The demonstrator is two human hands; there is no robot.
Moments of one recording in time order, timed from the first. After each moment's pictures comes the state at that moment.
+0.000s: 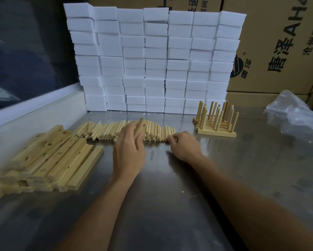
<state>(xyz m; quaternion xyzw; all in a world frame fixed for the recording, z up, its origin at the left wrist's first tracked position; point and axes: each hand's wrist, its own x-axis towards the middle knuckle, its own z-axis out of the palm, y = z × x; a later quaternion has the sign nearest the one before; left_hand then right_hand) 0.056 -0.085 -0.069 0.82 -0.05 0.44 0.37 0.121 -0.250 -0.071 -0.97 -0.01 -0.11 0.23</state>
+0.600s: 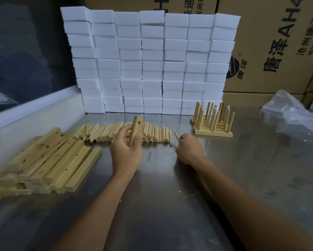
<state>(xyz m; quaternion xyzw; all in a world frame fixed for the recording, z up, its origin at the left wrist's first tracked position) 0.062 -0.086 -0.072 0.71 -0.02 0.35 0.61 0.105 -0.263 -0.064 -0.96 0.05 -0.12 0.24</state>
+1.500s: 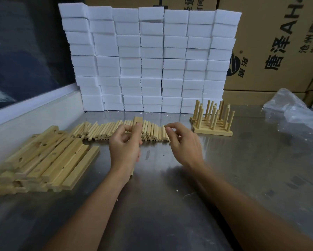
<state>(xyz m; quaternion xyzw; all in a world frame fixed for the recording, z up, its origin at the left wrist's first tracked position) 0.053 -0.096 -0.057 0.65 0.02 0.27 0.72 0.080 -0.255 -0.062 -0.86 -0.11 -0.30 0.39</state>
